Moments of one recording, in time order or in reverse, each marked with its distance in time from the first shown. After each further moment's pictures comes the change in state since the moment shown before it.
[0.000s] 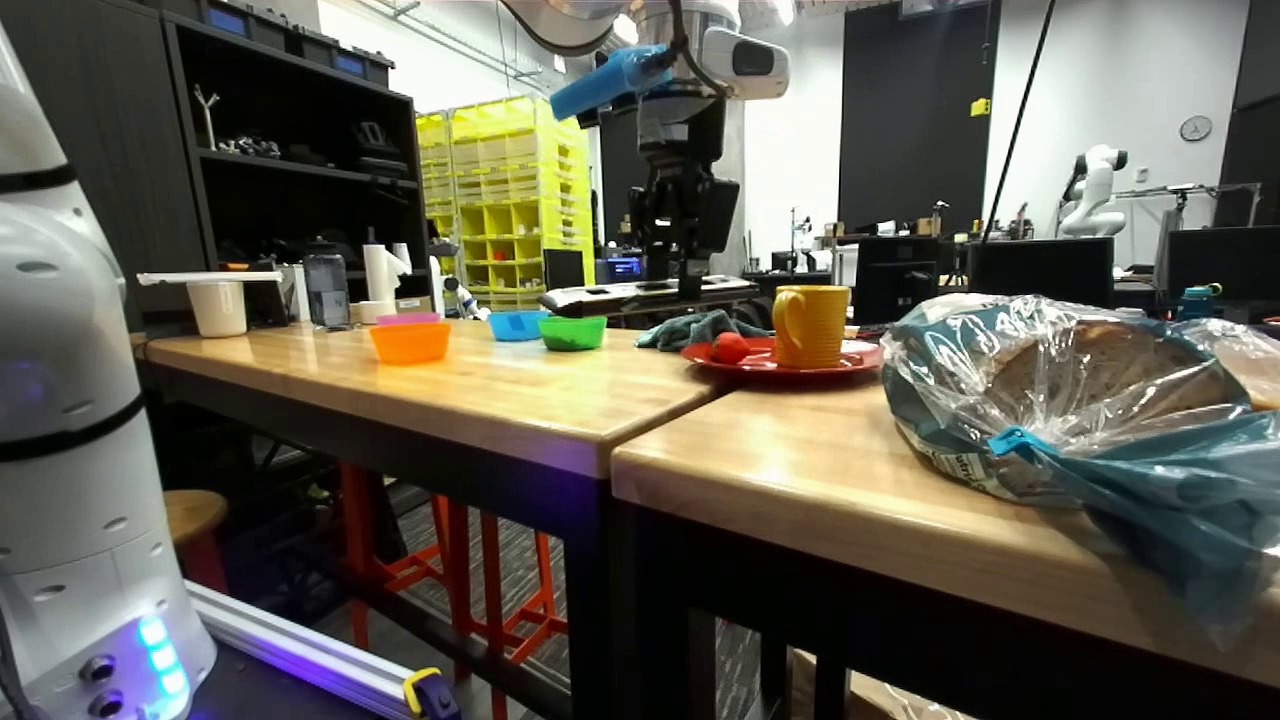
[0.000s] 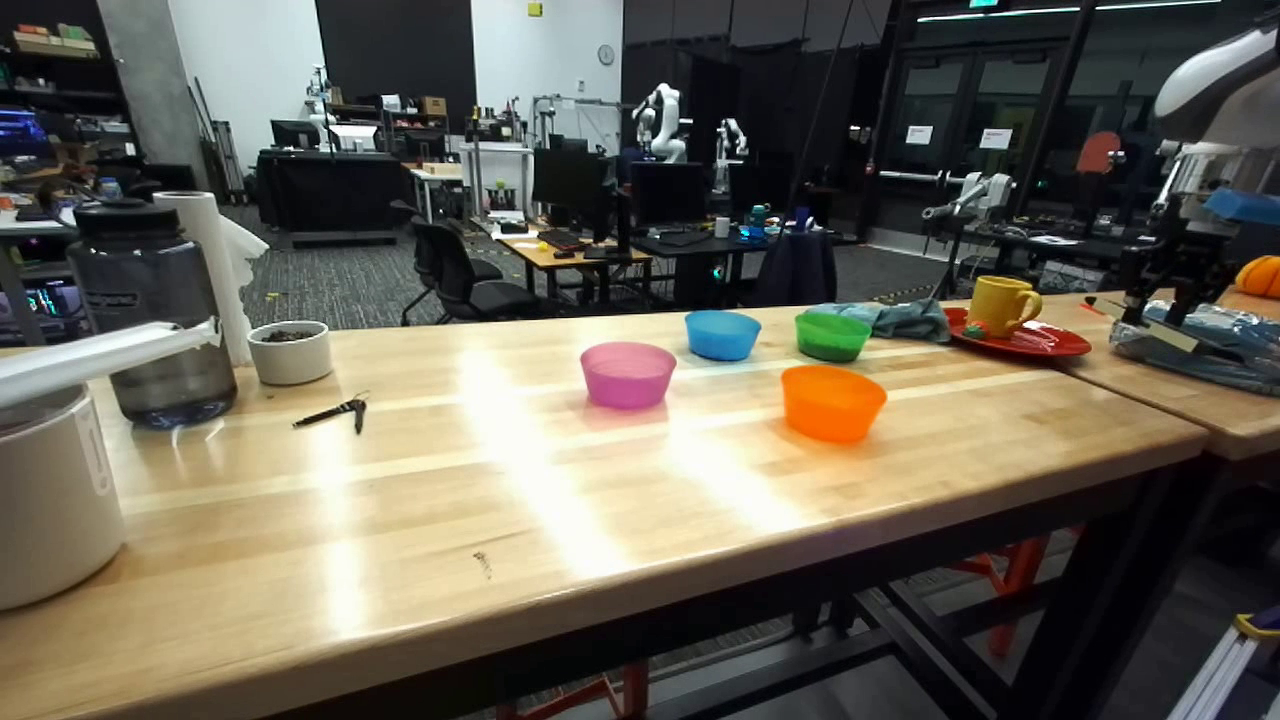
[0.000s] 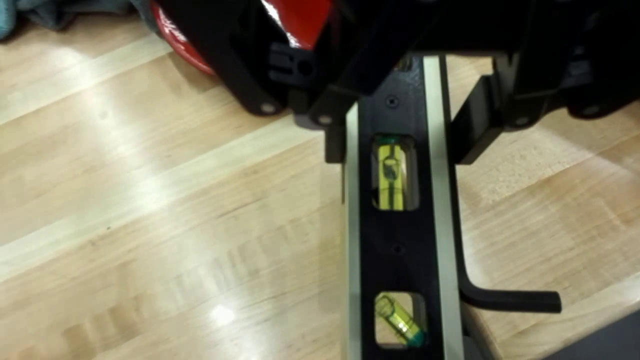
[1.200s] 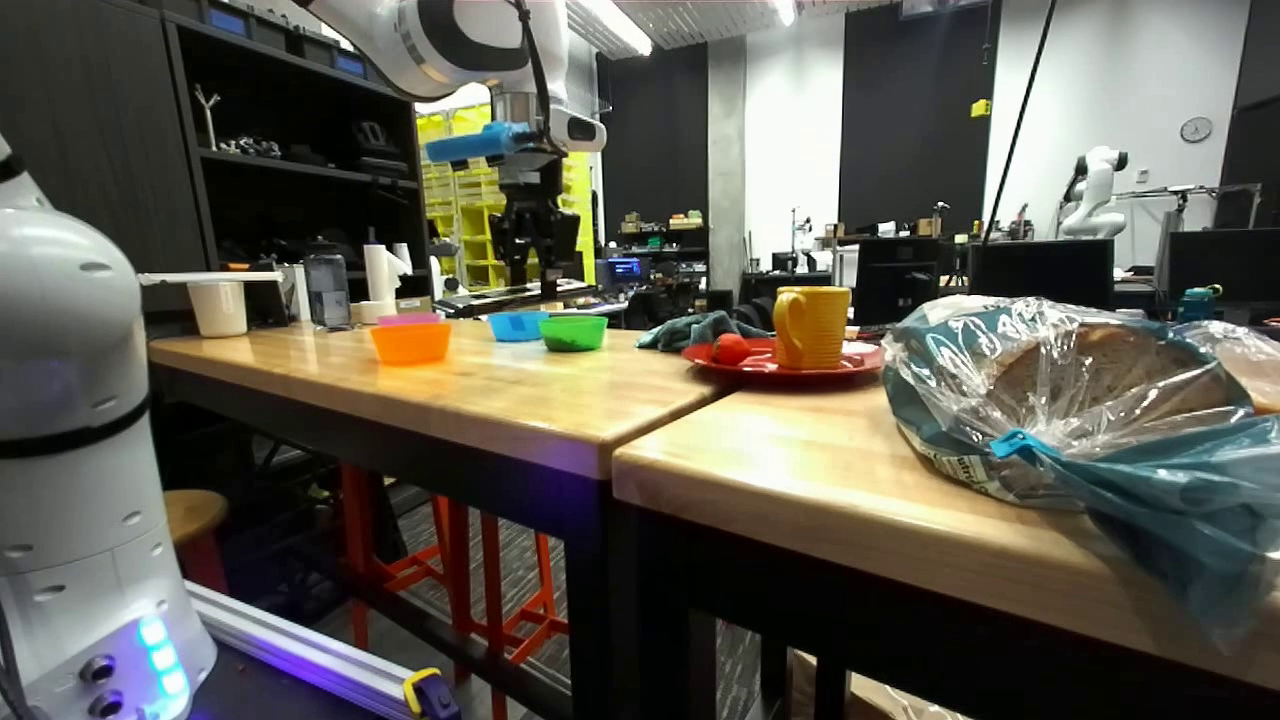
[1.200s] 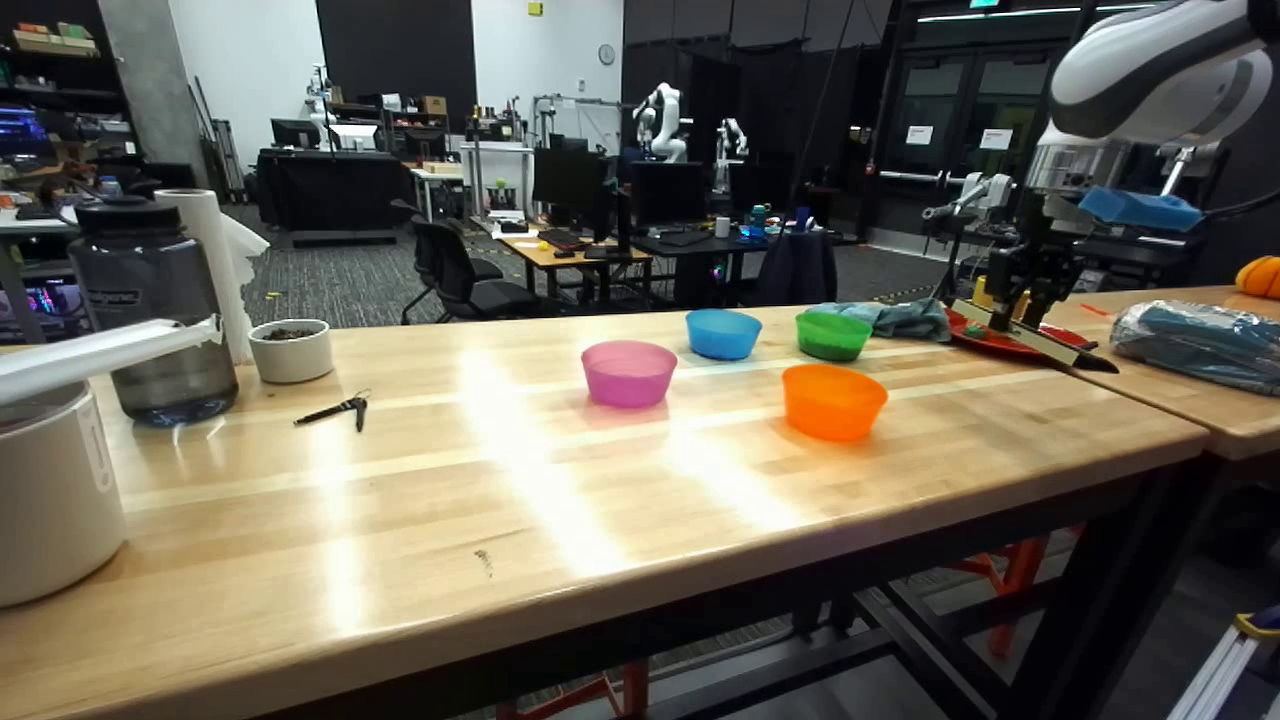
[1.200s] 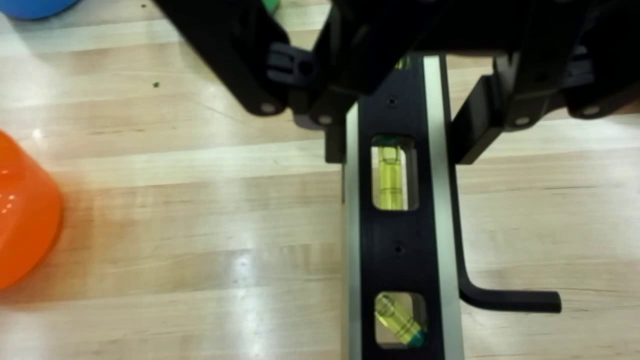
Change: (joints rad) arm 0.200 -0.235 0.276 -0.270 -0.006 0.059 0.104
